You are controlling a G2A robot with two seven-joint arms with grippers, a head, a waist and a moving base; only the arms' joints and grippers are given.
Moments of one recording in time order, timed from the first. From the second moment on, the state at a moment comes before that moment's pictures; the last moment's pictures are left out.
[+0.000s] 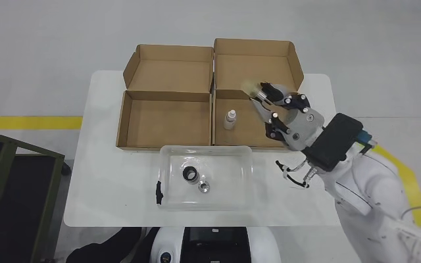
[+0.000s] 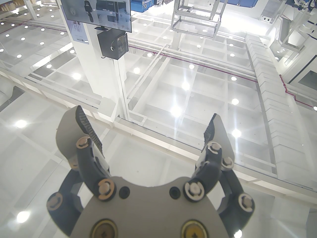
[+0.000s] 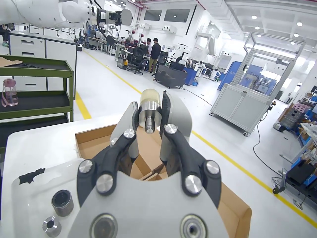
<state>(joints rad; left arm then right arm) -0.39 -0.34 -0.21 -1.15 3.07 0.45 0.08 -1.22 -1.11 1.38 -2.22 -1.15 -0.48 0.05</state>
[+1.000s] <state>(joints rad) -0.39 -0.34 -0.21 -1.15 3.07 0.45 0.08 -1.15 -1.10 1.34 -1.98 -1.04 -0.61 0.37</state>
